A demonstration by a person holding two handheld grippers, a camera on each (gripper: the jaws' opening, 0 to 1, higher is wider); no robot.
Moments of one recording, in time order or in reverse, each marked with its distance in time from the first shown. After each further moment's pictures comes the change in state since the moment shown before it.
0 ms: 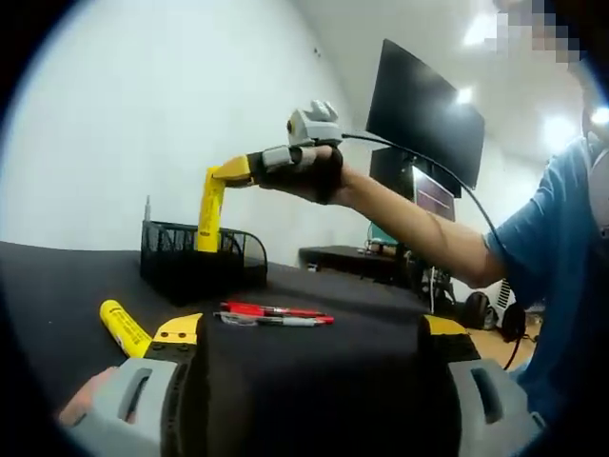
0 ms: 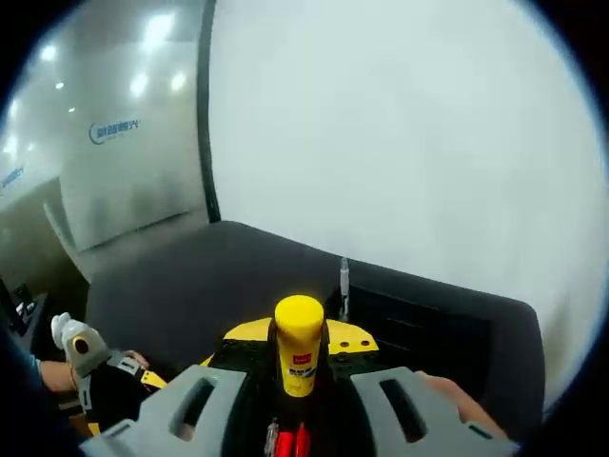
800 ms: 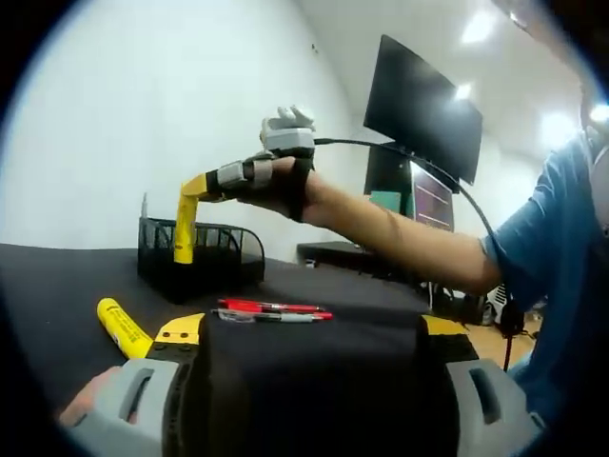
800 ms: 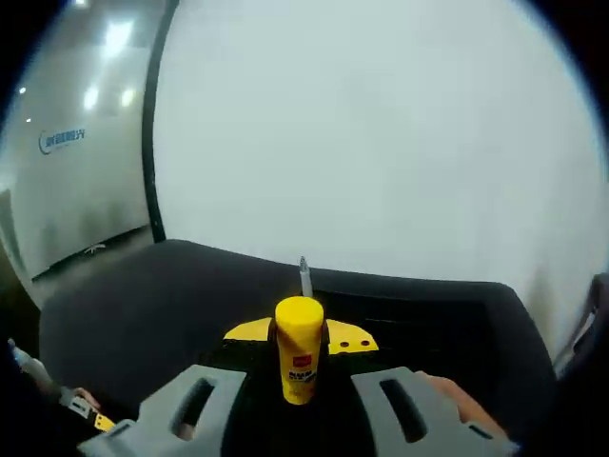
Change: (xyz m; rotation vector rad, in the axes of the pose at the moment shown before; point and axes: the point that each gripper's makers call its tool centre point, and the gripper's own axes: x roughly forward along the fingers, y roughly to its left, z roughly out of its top) left arm 0.001 -0.002 -0.003 0.010 0.016 -0.009; right arm 0.033 -0.007 -0.029 0.075 -0.089 -0.268
